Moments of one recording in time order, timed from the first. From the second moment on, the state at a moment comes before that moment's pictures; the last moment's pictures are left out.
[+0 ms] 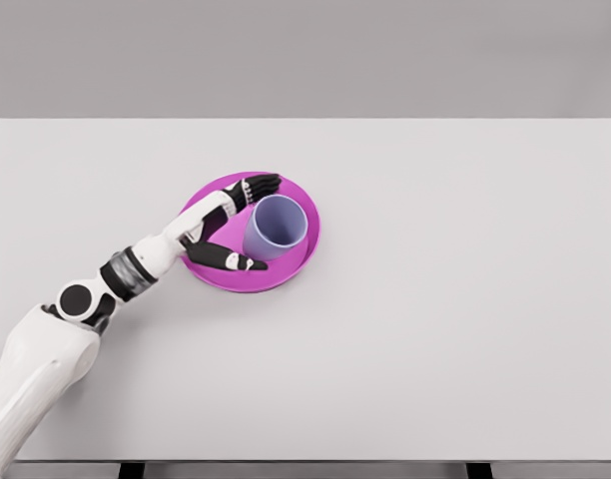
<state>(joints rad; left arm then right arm) -0.44 0.39 -0.60 -1.08 0.50 -0.61 -0.56 0.00 0.00 -0.07 -0.01 0.08 -0.06 0.06</state>
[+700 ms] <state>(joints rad) -0.42 0.59 -0.53 -1.08 0.50 -0.61 -0.57 0.00 0.00 -0.07 -0.01 0.08 -0.06 0.06</state>
